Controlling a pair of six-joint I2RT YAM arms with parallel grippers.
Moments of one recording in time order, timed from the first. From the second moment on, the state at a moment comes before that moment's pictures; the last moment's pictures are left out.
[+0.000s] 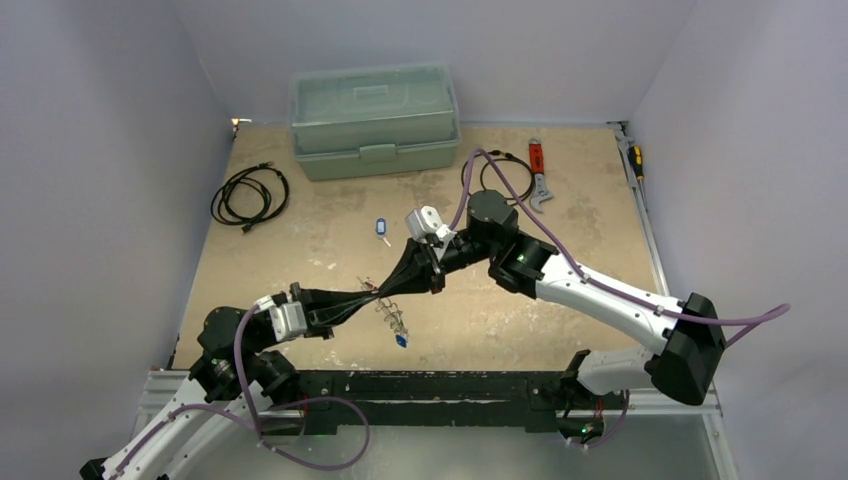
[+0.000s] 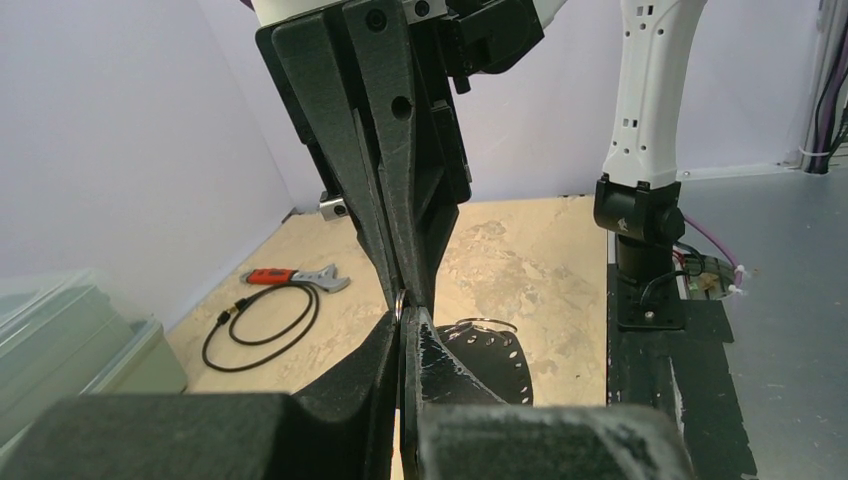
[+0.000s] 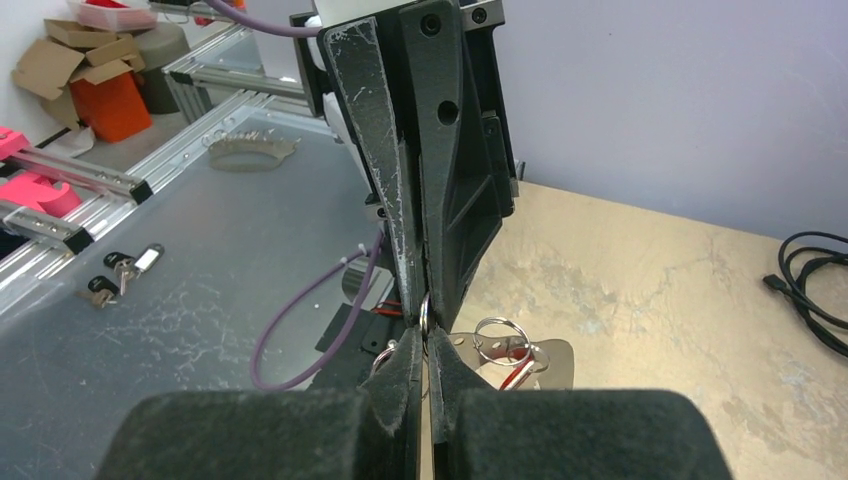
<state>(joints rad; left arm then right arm) -0.74 0.19 0.42 0.11 0.53 0.08 0.93 1.31 1.06 0.20 -1.00 -0.04</state>
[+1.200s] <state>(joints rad) -0.73 0.18 0.42 0.09 0.46 0.09 1.11 1.51 1.60 -0.79 -0.27 -0.39</state>
